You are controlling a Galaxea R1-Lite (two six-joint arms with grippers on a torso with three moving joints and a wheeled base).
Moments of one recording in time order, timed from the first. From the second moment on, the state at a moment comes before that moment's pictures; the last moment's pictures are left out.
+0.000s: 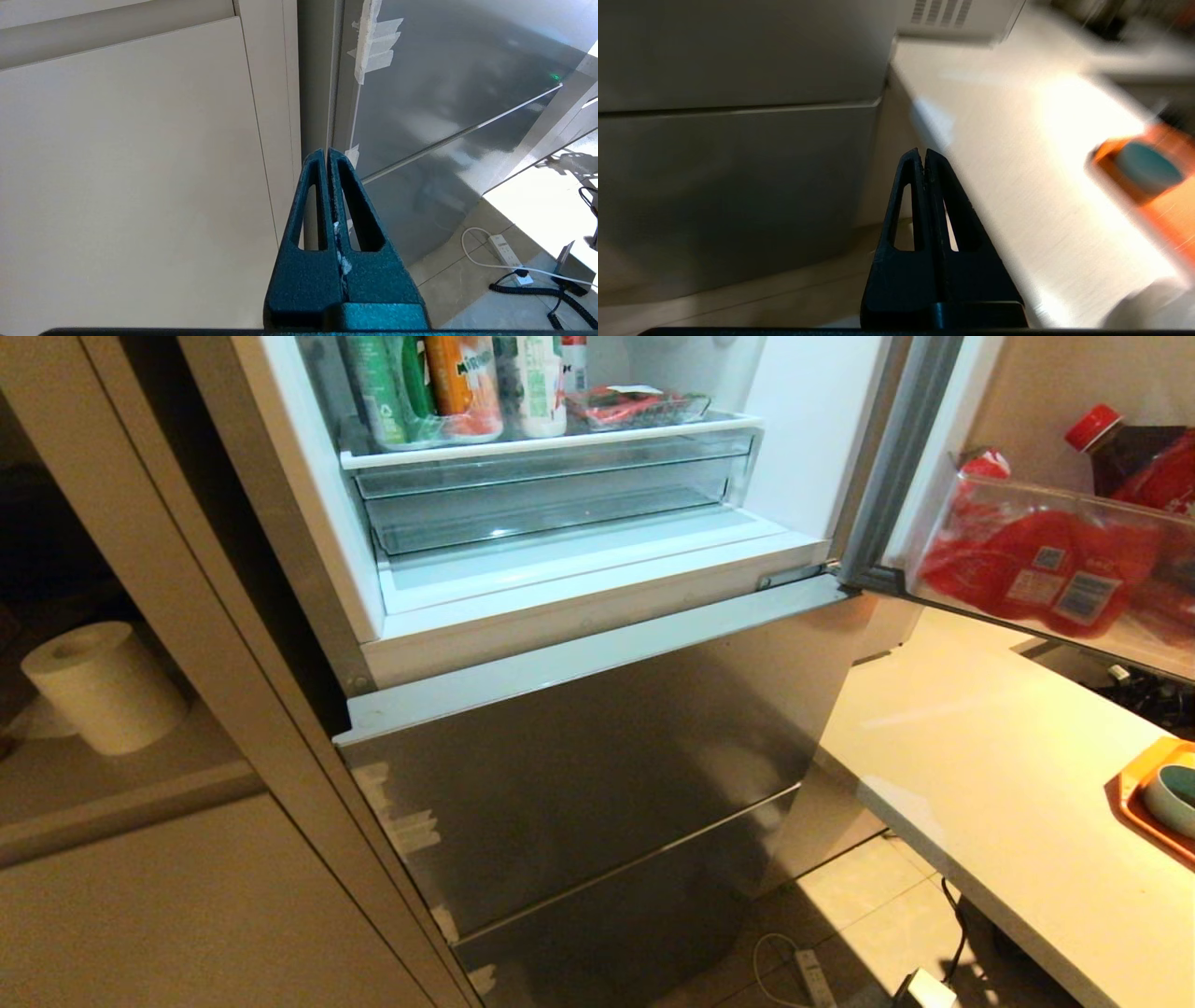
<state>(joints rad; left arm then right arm) 0.00 0.00 0.00 0.00 0.00 0.02 0.00 0.01 0.00 -0.01 0.04 -0.17</state>
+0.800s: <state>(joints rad) 0.00 0.00 0.00 0.00 0.00 0.02 0.00 0.00 0.00 0.00 -0.01 0.01</state>
